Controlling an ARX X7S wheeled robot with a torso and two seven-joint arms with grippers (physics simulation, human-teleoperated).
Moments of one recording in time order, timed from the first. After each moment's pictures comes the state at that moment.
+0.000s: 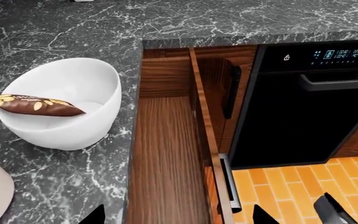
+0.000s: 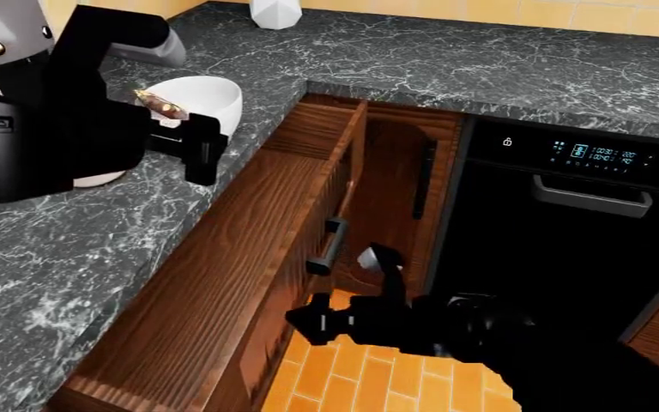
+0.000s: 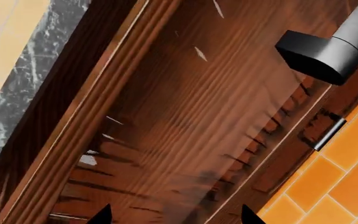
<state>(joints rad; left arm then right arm) -1.51 -0.72 0.75 -0.17 -1.54 -1.18 -0.37 1.11 0.22 -1.62 0.94 1.88 0.39 -0.49</state>
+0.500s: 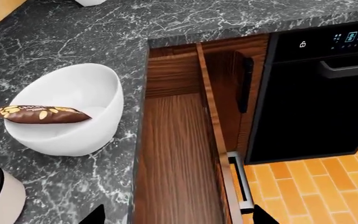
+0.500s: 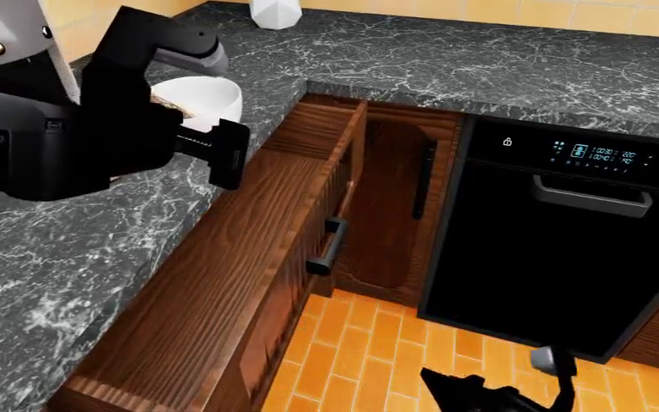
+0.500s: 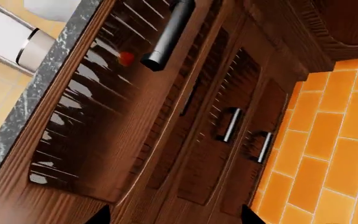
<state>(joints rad) -1.53 -0.64 0.80 -0.16 -1.52 -1.20 -0.49 0.62 0.94 -1.49 0.20 1.93 -0.20 -0.41</state>
